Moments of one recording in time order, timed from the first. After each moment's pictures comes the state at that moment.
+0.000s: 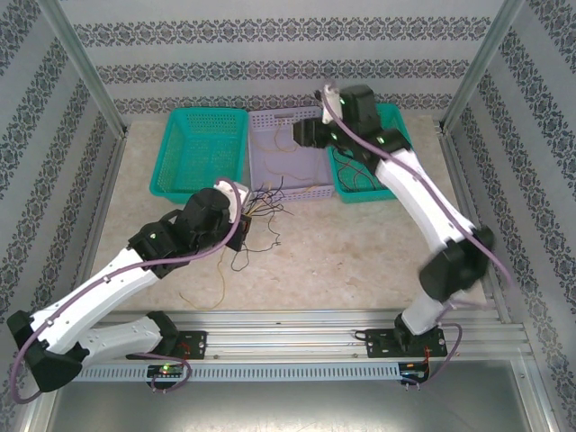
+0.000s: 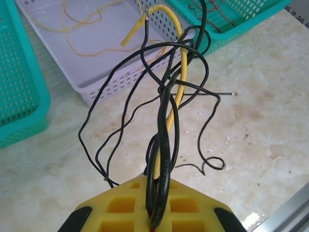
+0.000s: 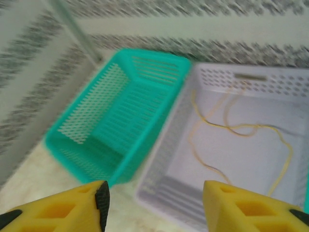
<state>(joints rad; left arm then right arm) -0.76 1.04 1.08 -0.72 -0.13 -0.26 0.43 1.59 1.63 -0.49 -0.32 0.26</state>
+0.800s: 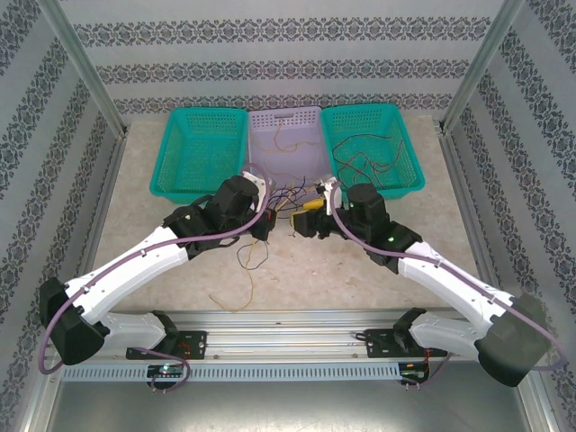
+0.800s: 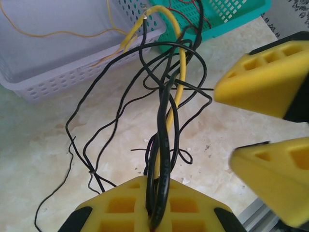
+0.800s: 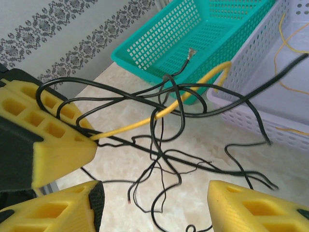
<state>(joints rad) -0.77 1.25 1.16 -0.62 -0.02 -0.42 0.64 1.12 0.78 -0.06 -0.36 0.31</state>
